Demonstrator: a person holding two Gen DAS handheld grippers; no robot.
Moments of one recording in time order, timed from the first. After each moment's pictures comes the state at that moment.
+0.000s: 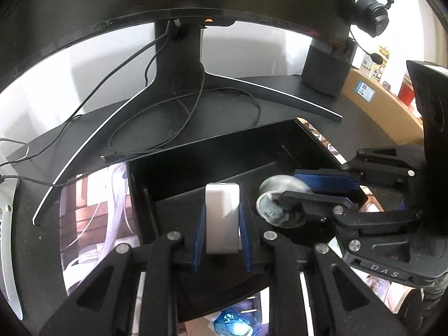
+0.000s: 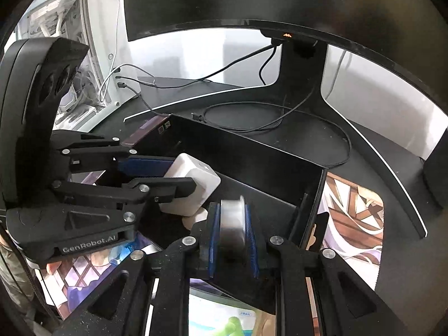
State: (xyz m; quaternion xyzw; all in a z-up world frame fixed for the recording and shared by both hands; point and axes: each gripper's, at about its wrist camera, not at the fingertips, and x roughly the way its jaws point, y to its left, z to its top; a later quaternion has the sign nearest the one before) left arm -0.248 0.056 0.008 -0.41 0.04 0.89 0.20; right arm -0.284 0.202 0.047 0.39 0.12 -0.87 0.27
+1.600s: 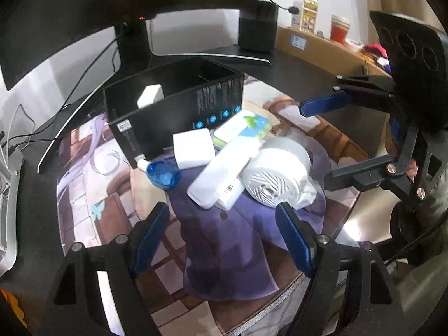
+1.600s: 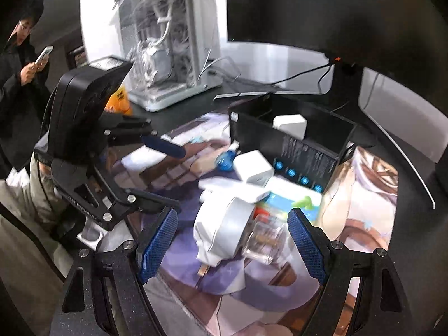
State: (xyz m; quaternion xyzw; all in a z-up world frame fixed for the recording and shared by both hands) left arm -0.081 0.057 -0.003 -0.41 0.12 0.86 0.28; right arm -0.114 0.252 0.060 0.34 0.15 -0.83 0.41
